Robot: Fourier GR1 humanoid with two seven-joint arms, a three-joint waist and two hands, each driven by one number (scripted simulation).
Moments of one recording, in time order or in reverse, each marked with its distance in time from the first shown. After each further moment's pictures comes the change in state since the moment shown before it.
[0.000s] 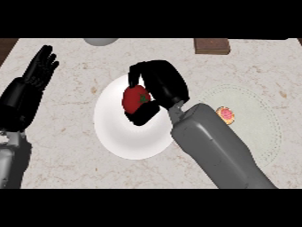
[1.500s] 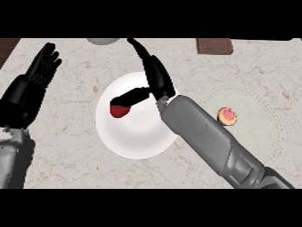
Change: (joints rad) left arm -0.025 -0.017 0.006 0.017 -0.013 -0.008 0.000; right arm -0.180 0.005 0.138 0.453 -0.797 -0.500 -0.355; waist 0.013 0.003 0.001
